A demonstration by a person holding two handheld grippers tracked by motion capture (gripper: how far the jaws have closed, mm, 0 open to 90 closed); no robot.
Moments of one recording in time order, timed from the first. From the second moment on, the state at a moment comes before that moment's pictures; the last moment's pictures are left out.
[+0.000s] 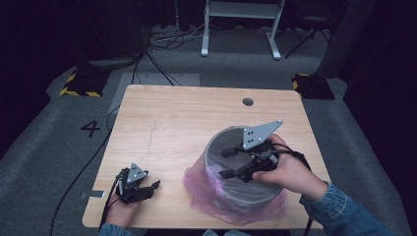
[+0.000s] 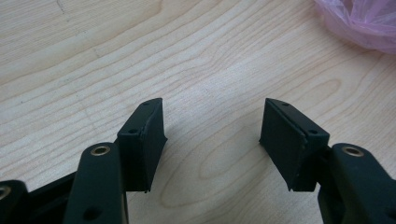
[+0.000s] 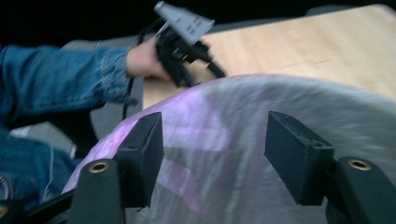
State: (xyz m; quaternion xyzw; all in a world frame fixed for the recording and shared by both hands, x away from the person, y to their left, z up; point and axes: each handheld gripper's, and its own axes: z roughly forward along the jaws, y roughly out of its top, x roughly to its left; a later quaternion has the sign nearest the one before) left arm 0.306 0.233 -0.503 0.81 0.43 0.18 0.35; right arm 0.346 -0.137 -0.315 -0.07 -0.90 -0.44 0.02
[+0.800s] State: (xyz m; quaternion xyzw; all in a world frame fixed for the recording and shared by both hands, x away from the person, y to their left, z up) left arm 0.306 0.233 -0.503 0.81 0.42 0.18 0.36; right arm 0.375 -0.110 -0.380 -0.12 -0.95 -0.30 -0.03
